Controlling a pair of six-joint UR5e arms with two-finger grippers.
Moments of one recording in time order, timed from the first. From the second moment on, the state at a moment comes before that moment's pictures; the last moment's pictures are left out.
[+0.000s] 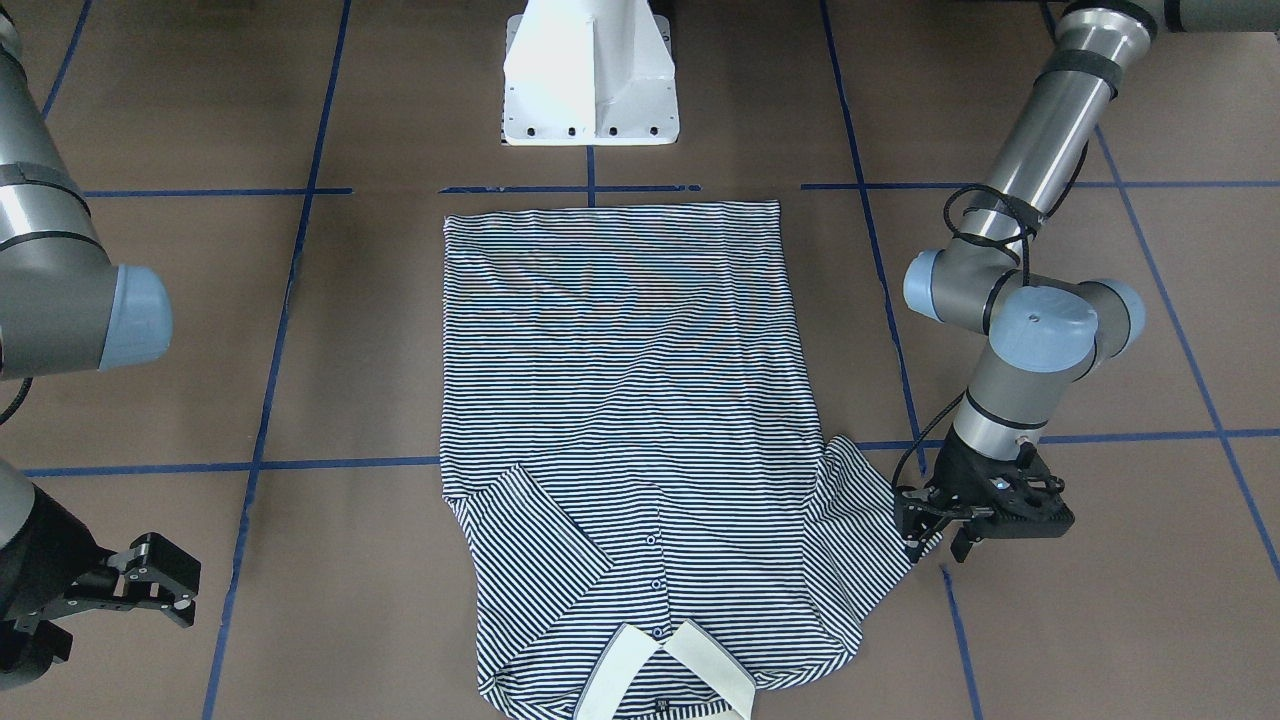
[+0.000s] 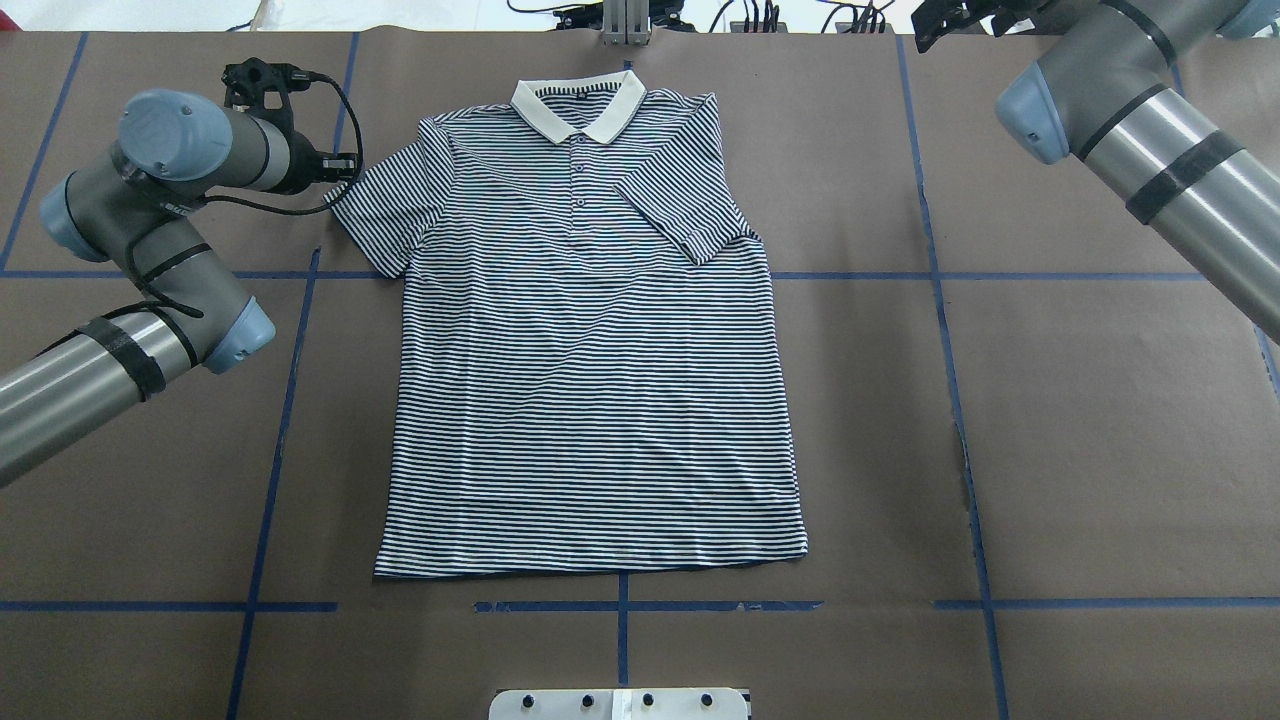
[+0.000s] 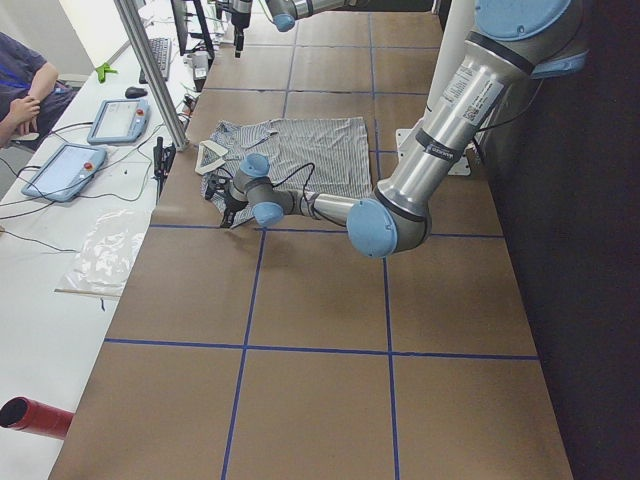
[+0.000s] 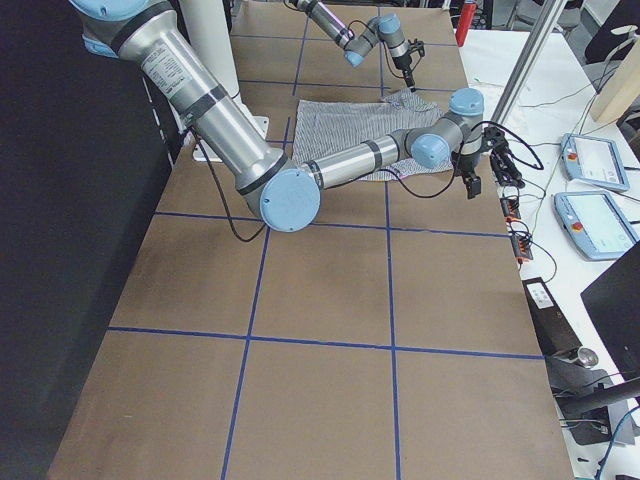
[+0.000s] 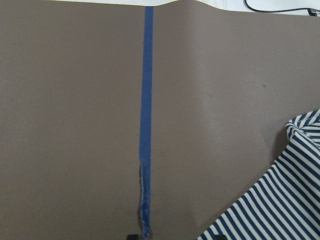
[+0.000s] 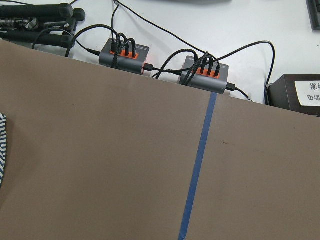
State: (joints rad) left arm -0.89 -2.16 -1.04 -2.46 -1.76 -0.98; right arm 1.14 -0.84 1.18 -1.19 2.10 0.52
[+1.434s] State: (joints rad) left arm -0.88 -2.14 -1.05 -2.48 -1.76 -0.98; right arm 1.14 -0.85 1.18 -1.19 2.10 0.52
